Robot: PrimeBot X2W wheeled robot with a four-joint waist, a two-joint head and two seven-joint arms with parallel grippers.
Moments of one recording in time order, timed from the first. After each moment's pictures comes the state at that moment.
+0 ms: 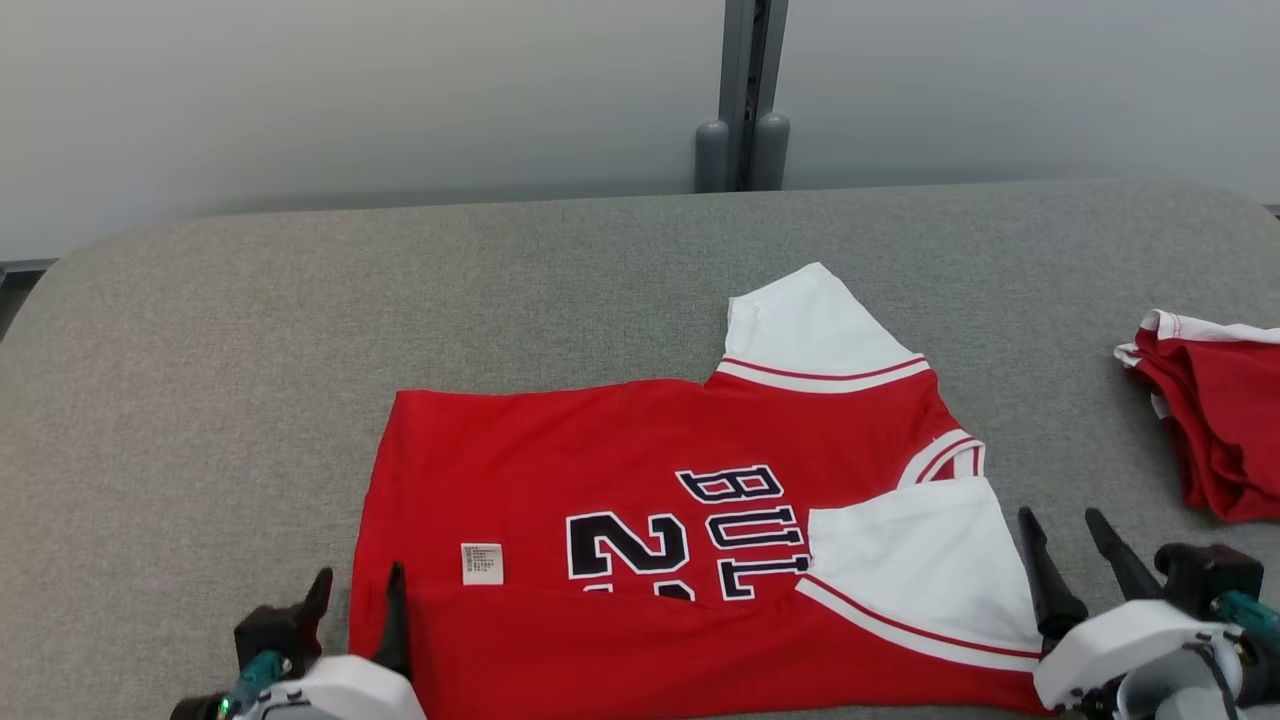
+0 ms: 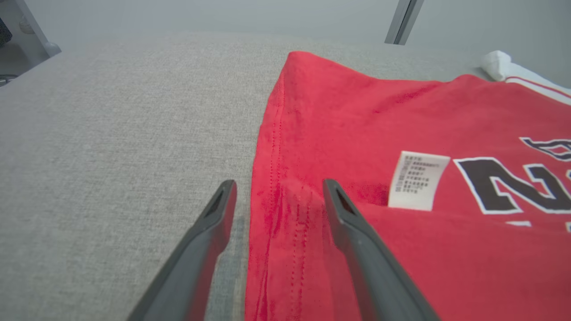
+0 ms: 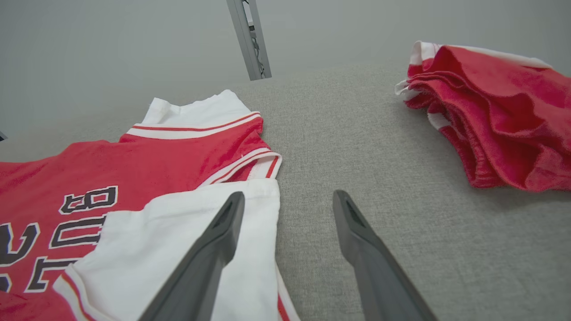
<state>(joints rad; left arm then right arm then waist) -0.10 0.05 -0.08 0.64 -0.23 0.04 -0.26 -0.17 -0.18 0.14 0.61 0.42 0.13 -0.26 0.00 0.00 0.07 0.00</state>
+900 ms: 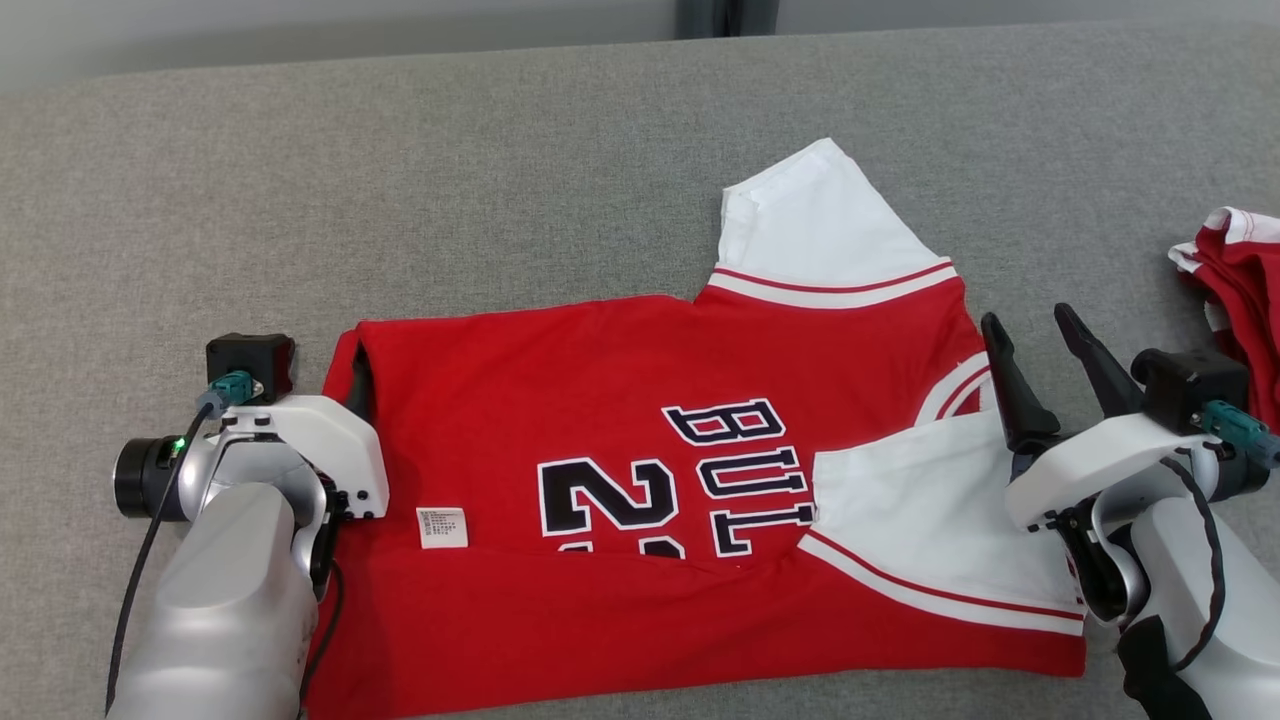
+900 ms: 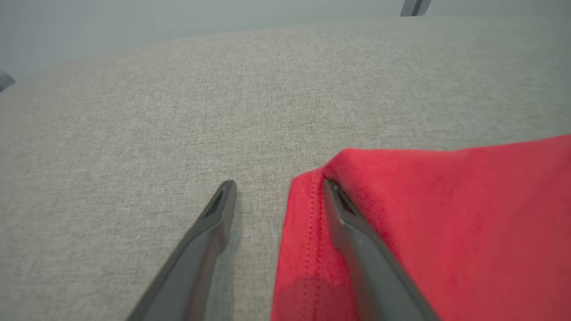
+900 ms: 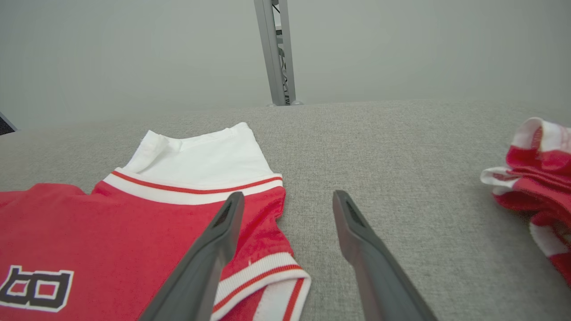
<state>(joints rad) -0.72 0.10 -0.13 1.12 -0.18 -0.01 -0.21 -0.50 -0.22 0.27 0.64 0.43 0.13 -0.26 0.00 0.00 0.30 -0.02</state>
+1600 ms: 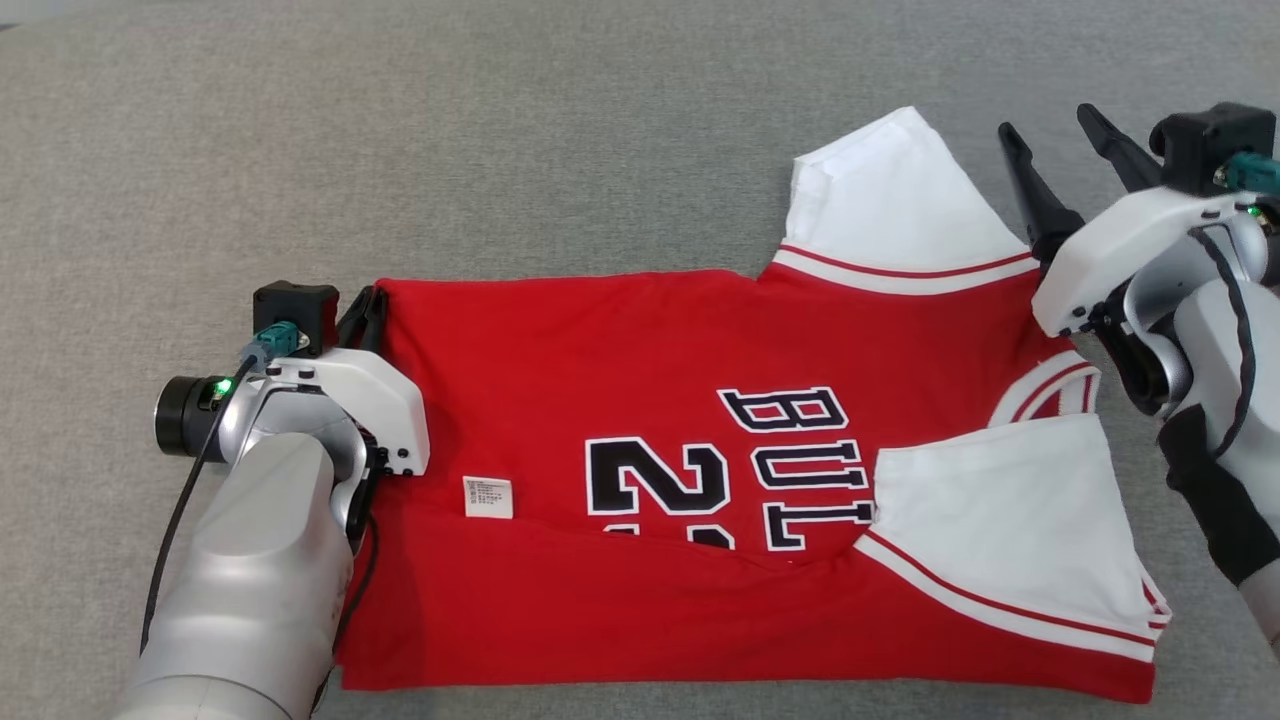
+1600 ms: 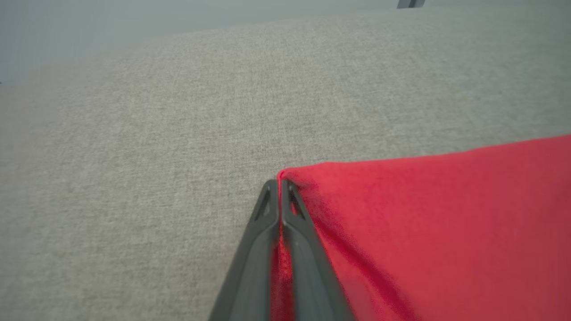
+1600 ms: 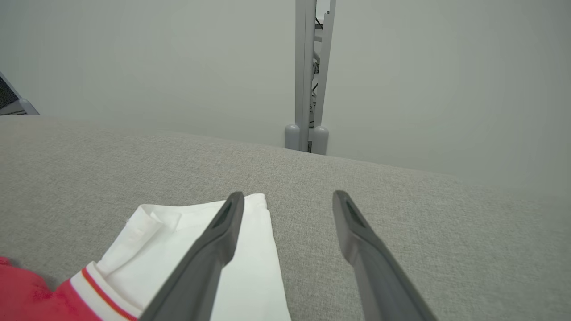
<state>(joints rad) -0.83 0.06 -0.20 1.20 -0.18 -0.03 -0.25 -0.89 -0.29 0.44 0.83 0.47 0.13 -0.14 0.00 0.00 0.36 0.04</state>
